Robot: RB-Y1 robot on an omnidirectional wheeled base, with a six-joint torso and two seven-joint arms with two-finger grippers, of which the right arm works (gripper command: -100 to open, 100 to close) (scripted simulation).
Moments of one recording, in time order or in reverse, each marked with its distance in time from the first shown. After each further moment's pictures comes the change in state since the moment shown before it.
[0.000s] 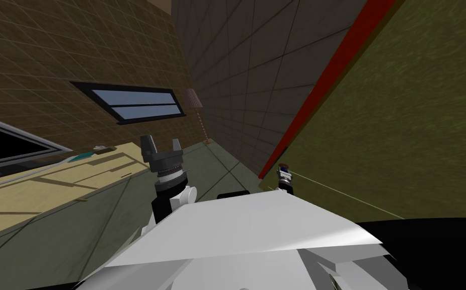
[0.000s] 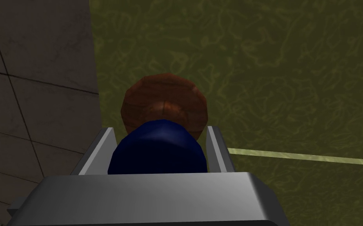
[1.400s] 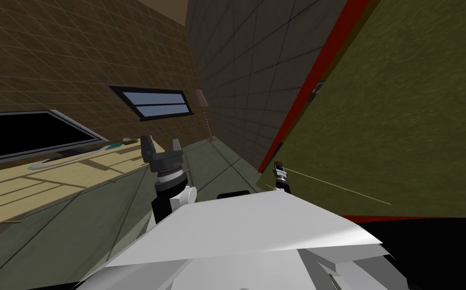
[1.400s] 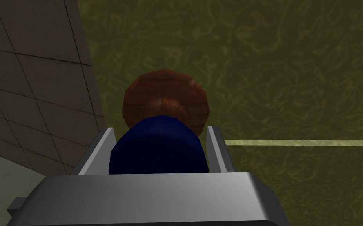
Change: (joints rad) arm 0.011 -0.004 0.076 -0.045 0.058 0.017 -0.151
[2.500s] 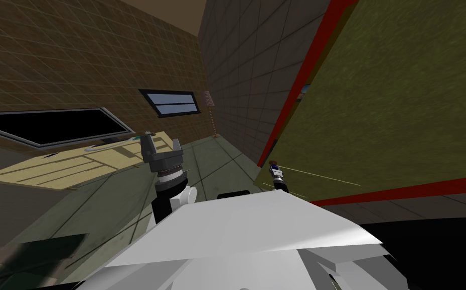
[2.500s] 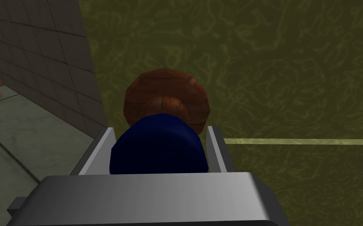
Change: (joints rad) arm 0.029 -0.025 0.114 -0.037 0.070 -0.015 -0.083
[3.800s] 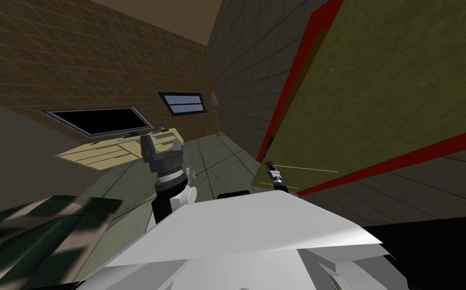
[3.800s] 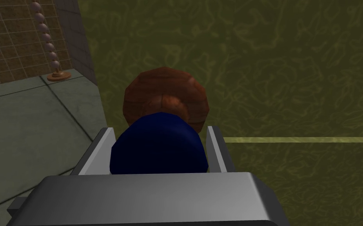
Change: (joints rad) arm 0.051 -0.053 0.118 -0.036 0.076 -0.045 -0.100
